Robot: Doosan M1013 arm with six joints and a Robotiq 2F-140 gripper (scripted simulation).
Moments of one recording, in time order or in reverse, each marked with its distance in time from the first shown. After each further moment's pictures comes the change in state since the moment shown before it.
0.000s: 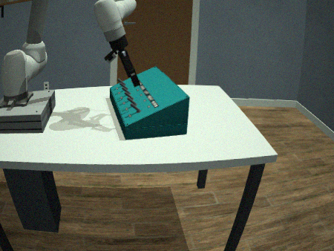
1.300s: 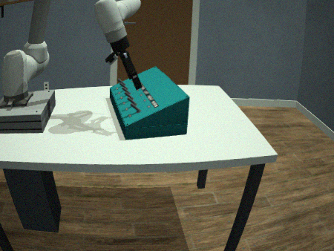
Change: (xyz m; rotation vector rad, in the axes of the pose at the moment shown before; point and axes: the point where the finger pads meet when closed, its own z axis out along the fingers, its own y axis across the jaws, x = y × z) arm 0.000 -0.036 0.000 -0.001 0.000 0.000
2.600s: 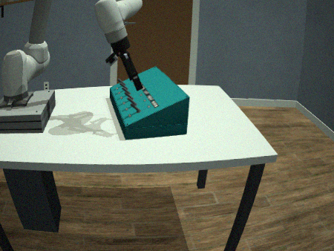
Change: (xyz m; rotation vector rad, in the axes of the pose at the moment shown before) arm 0.000 -0.013 0.000 0.000 0.000 0.000
